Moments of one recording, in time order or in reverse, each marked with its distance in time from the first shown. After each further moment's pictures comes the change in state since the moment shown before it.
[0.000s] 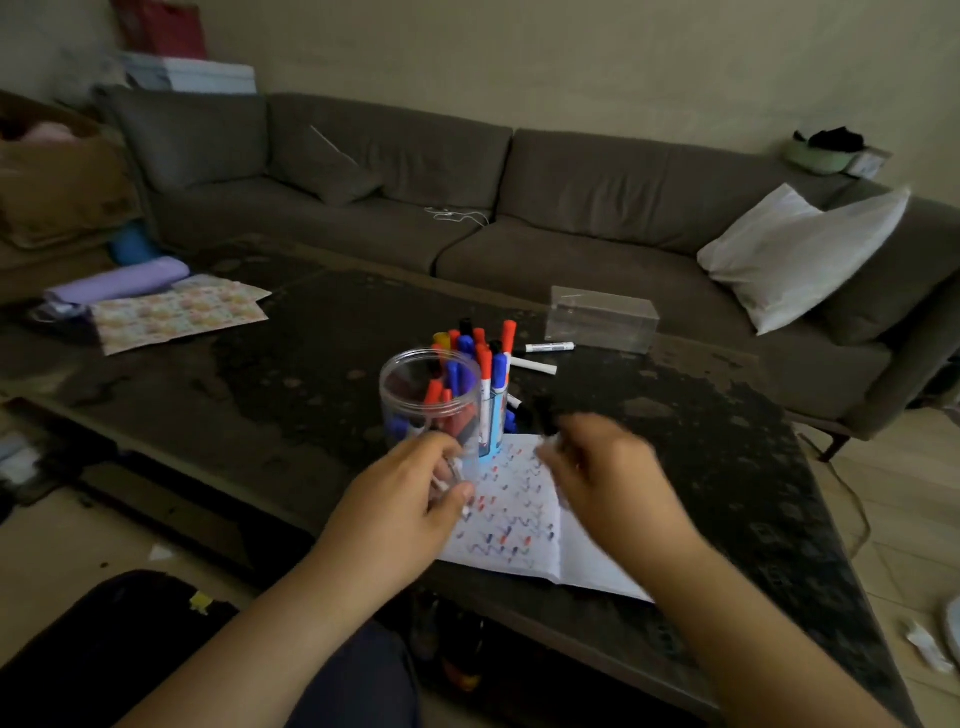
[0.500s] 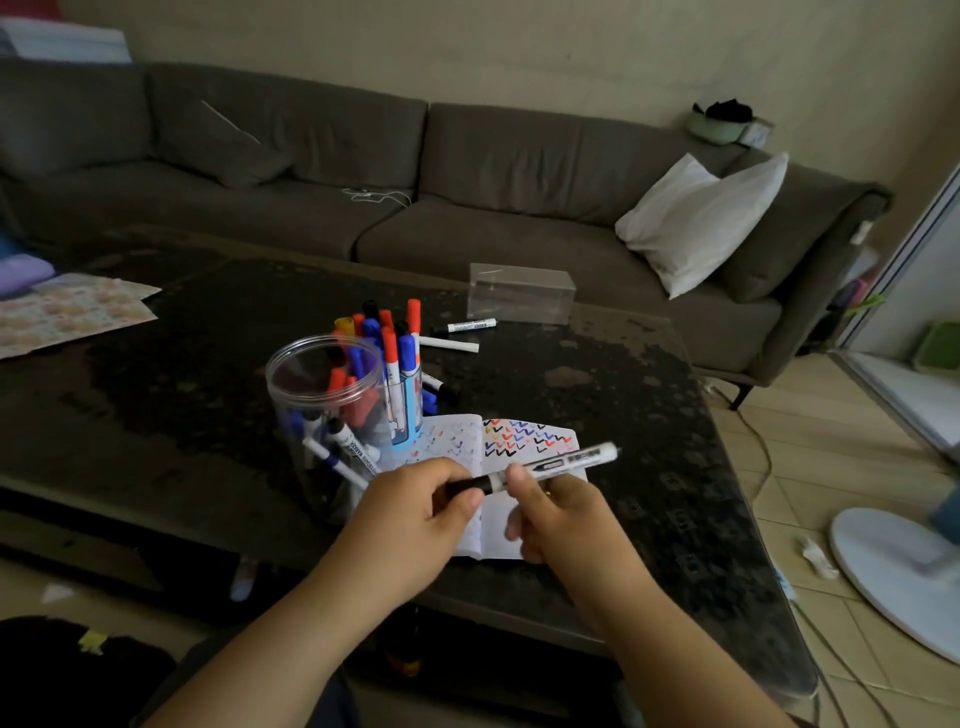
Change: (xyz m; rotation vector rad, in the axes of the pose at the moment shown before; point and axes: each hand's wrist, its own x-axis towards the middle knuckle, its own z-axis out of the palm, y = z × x) left_hand 0.002 0.049 0.048 -0.195 -0.235 -0.042; right_hand -0.055 0.025 0.000 0.801 -0.041 0.687
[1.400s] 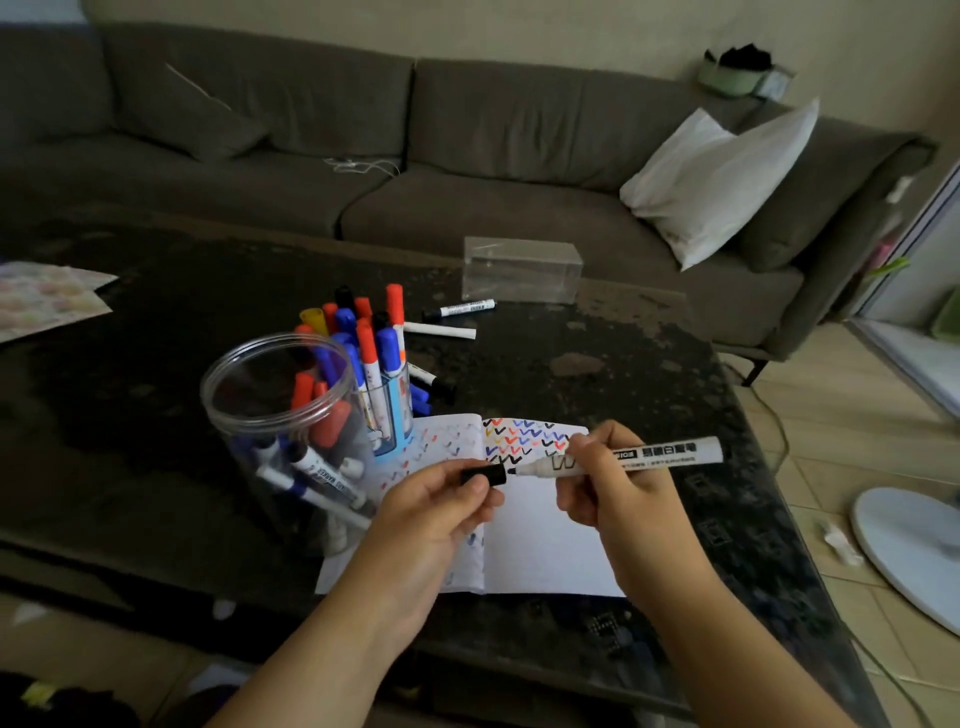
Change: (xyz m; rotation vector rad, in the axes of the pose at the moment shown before) left_hand 0.050 -0.025 0.048 -1.076 0.018 -0.476; right_hand 0.056 0.006 -0.023 0.258 0.071 -0.187
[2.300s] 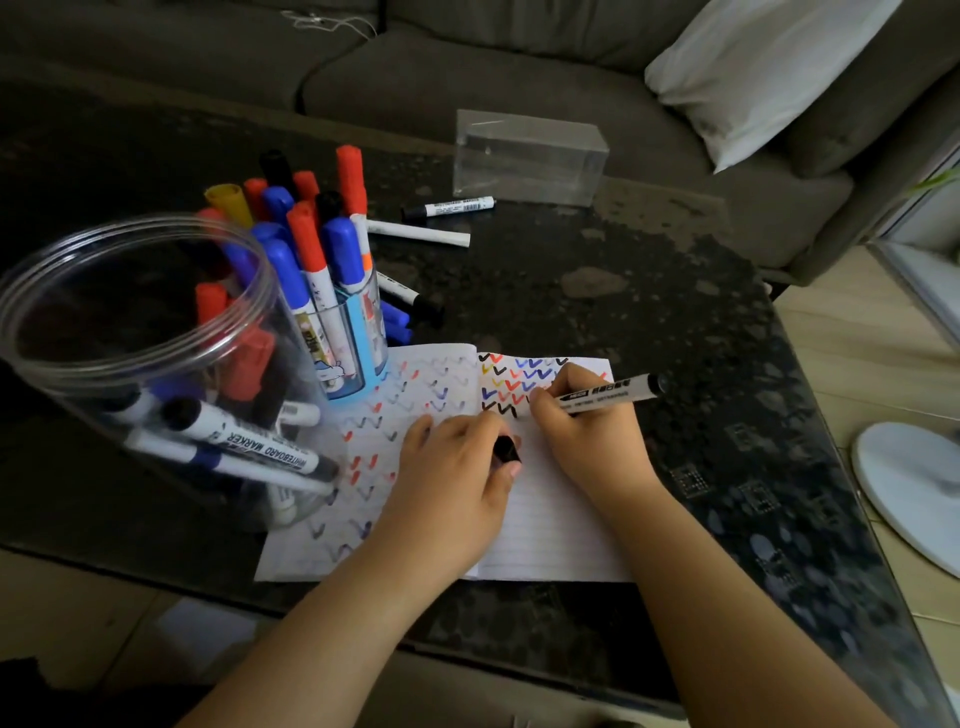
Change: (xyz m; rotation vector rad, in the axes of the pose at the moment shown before) left_hand 0.072 -0.059 -0.008 1.316 -0.108 0.473; right_hand 0.091 0.102 -0.006 -0.518 0.066 -0.078
